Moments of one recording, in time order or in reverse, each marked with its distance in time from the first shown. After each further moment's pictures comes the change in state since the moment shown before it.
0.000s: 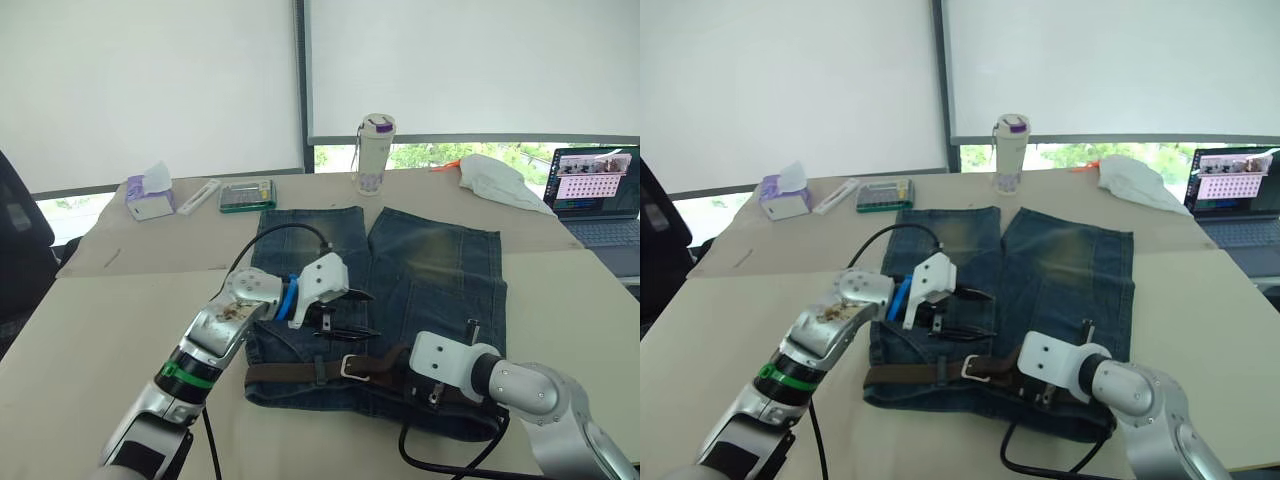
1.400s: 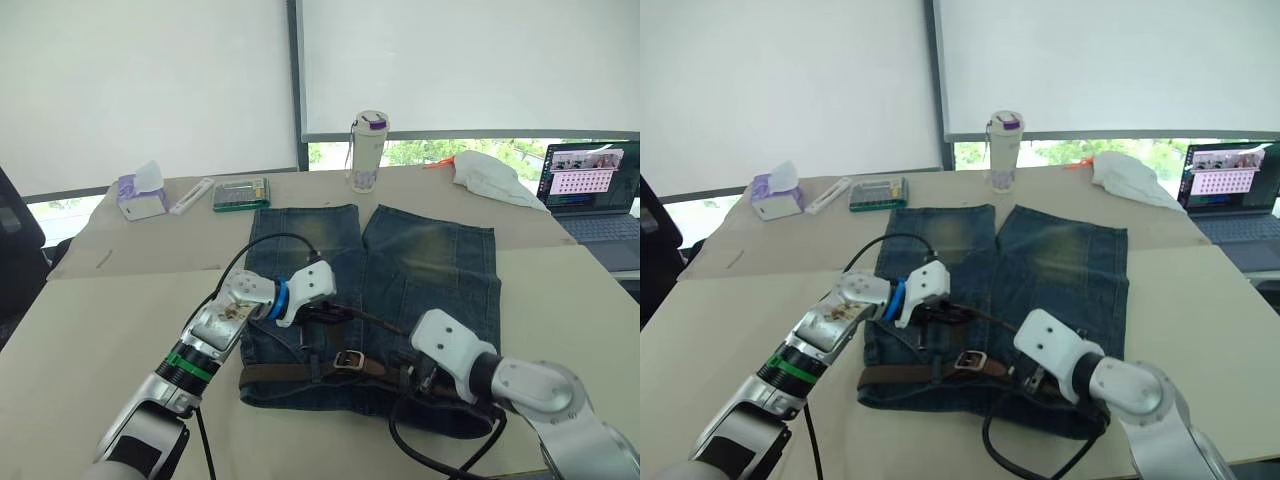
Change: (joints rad) left arm 0.055 0.065 0.054 0.211 0.099 -0.202 0.054; right arm 0.039 -0.024 -0.043 -0.216 0.340 0.324 -0.100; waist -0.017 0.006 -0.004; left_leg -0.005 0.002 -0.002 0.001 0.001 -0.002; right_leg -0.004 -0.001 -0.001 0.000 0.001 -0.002
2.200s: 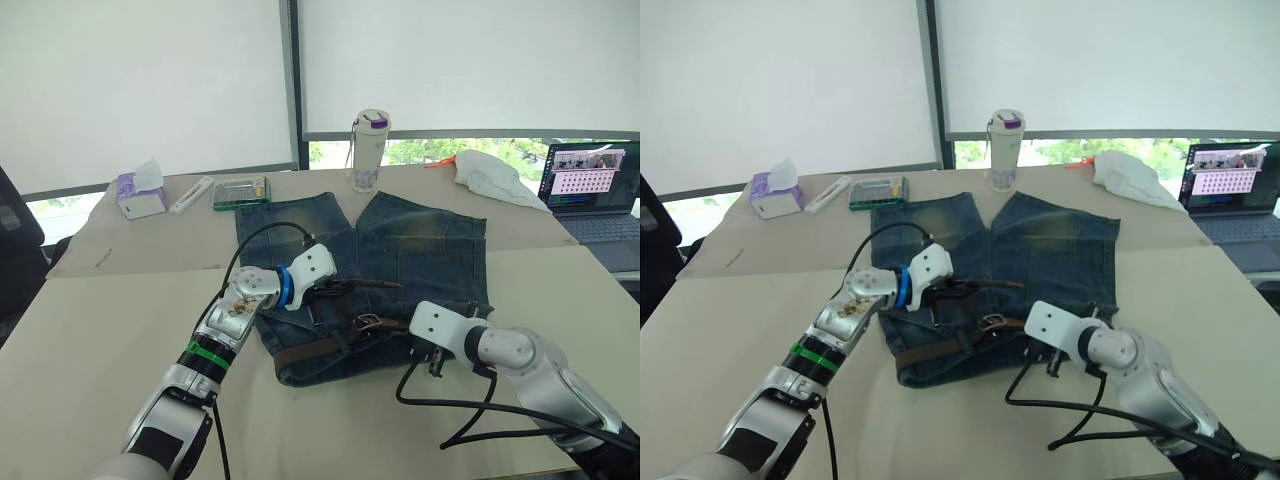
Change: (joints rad) left arm -0.096 -0.118 0.031 0.245 0.082 -0.238 0.104; right arm -0.204 -0.085 0.110 0.442 -0.110 -0.264 -0.042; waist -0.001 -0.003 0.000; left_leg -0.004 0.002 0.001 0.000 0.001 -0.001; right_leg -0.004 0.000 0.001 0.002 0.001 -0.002
